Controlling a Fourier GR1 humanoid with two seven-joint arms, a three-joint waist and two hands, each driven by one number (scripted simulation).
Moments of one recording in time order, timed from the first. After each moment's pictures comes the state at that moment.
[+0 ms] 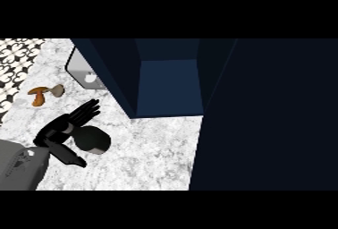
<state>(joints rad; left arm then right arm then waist) -0.37 0.37 0.10 -0.70 -0.10 -0.75 -0.52 -0.12 -0.27 0.60 -2.50 0.08 -0.44 0.61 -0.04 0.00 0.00</state>
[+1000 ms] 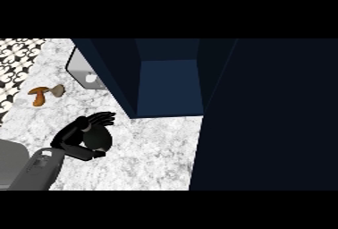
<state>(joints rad) -0.43 0.33 0.00 -0.51 -0.09 -0.70 -0.64 -0.13 -0.33 0.59 -2.50 0.06 -0.47 0.58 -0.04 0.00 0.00</state>
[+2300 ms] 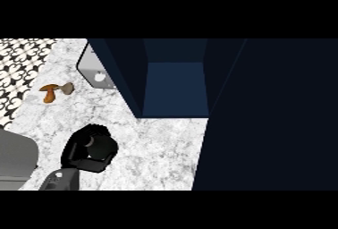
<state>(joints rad) -0.24 0.18 0.08 -0.71 0.10 -0.37 -0.81 -0.06 -0.40 0.61 -2.50 0.06 -0.54 0.52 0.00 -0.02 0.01</state>
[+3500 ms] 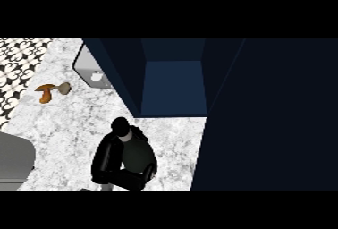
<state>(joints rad) 0.02 0.00 -0.28 -1.47 0.15 0.02 -0.38 0.05 -0.47 0.64 -2.51 0.06 -0.55 0.40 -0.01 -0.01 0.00</state>
